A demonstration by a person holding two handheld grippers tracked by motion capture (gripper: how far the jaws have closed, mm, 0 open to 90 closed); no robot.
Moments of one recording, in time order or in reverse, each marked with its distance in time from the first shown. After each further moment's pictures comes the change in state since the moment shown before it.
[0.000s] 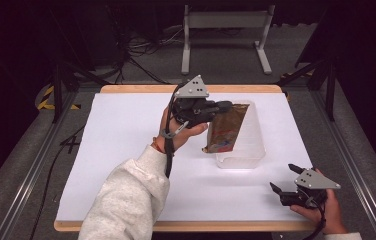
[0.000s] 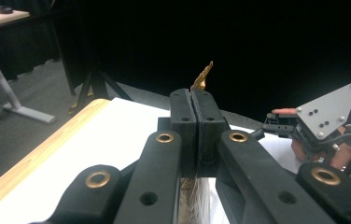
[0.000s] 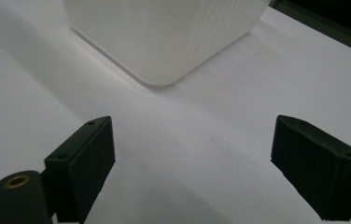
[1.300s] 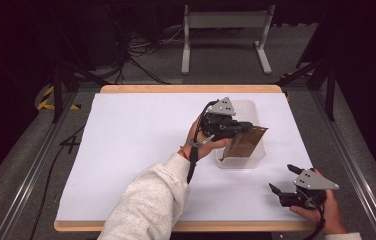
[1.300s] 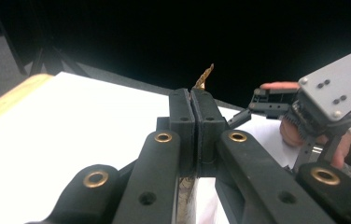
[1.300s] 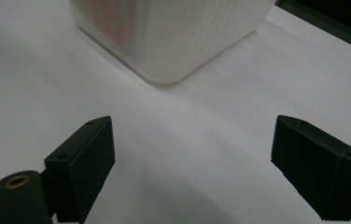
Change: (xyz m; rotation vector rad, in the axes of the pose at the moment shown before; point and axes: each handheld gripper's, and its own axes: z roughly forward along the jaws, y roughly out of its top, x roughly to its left) left arm -0.004 -0.047 0.078 0.073 -0.134 -0.052; right arm 0.001 0.000 0.001 0.005 0.010 -0.019
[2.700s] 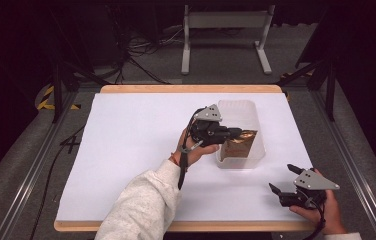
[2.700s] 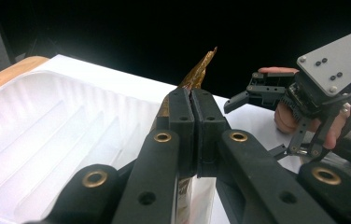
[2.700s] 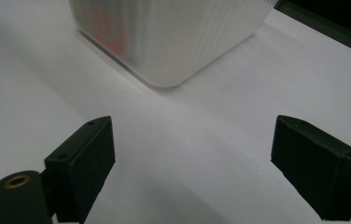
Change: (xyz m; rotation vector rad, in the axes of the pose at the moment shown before) left arm 0.006 -0.027 -0.012 -0.021 -0.022 -0.050; right arm 0.000 0.001 -0.001 -0.008 -0.001 0.006
